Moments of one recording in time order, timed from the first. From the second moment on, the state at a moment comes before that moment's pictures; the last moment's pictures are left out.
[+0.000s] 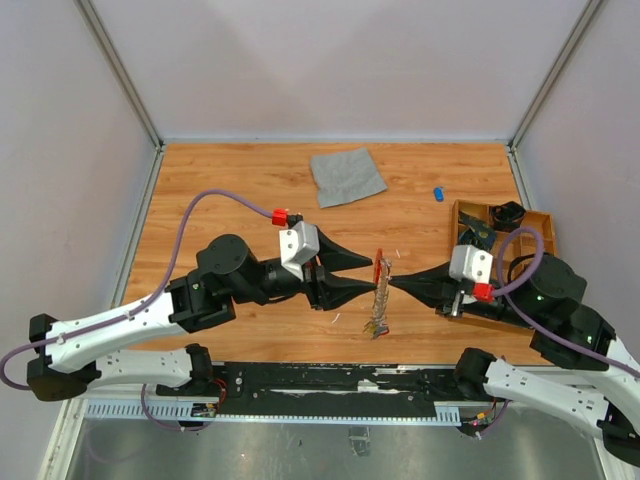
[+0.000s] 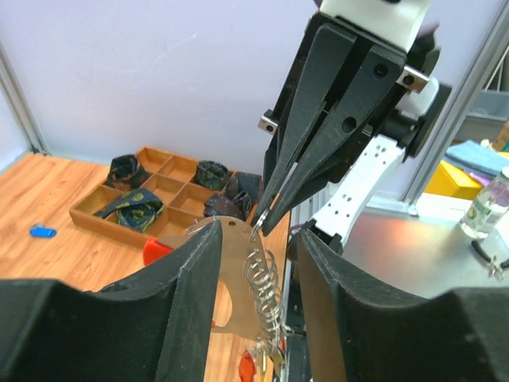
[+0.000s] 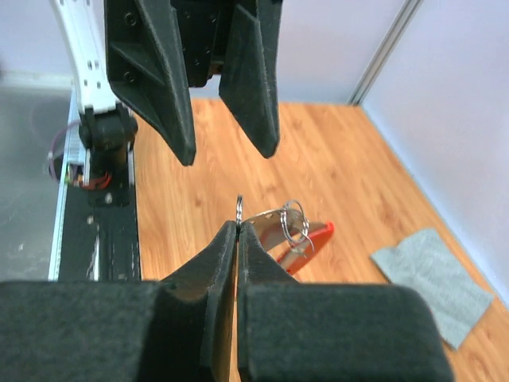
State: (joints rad) left arm -1.23 1.00 1.05 0.12 0.17 -0.11; right arm 1.01 0.58 1.08 -0.54 -0.29 -0.28
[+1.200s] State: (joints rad) left arm -1.23 0.92 1.11 0.23 0.28 -0.10; right arm 1.01 0.66 0.93 0.25 -0.52 0.05
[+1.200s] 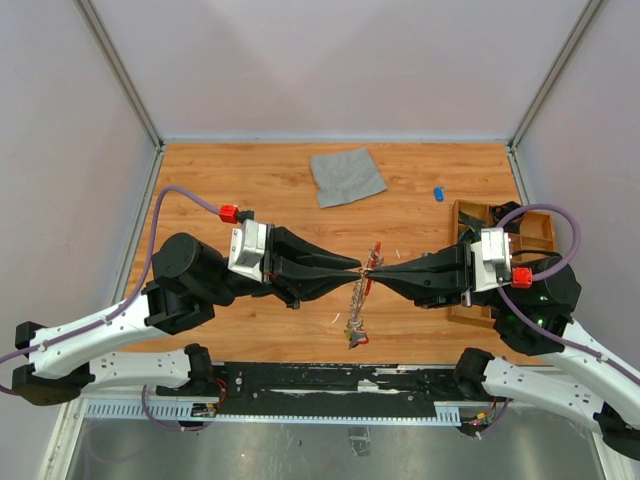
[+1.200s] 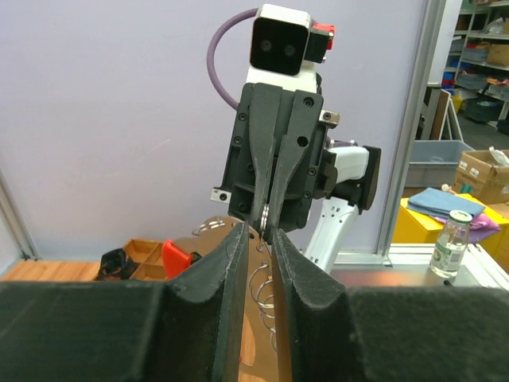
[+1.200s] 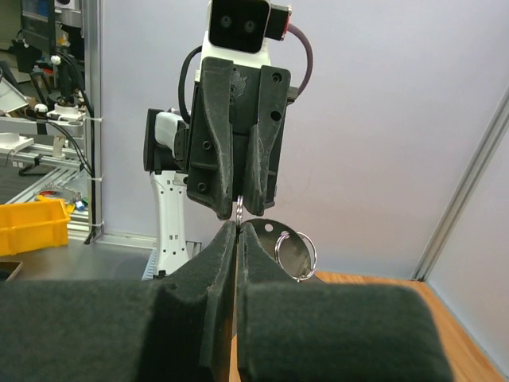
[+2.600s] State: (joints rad) left arm -1.23 1.03 1.35 -0.20 0.20 0.06; right arm 1.01 0.68 1.29 -0.44 -0.44 -0.22
